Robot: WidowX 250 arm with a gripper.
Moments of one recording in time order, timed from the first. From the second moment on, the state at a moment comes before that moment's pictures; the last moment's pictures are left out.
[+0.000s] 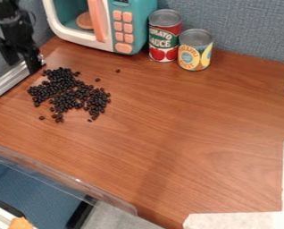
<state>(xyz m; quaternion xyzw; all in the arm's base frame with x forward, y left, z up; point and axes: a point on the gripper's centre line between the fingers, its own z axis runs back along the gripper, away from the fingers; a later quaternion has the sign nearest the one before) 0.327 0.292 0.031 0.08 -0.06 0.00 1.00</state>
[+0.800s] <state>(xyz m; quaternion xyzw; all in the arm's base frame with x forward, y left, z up) 0.319 0.305 0.012 0.06 -0.03 0.01 1.00</state>
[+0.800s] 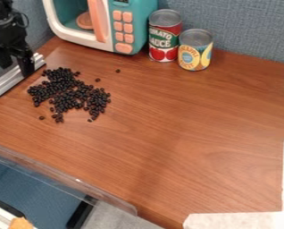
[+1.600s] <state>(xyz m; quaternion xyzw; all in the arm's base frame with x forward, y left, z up) 0.318 0.303 0.011 0.06 -0.03 0.01 1.00</state>
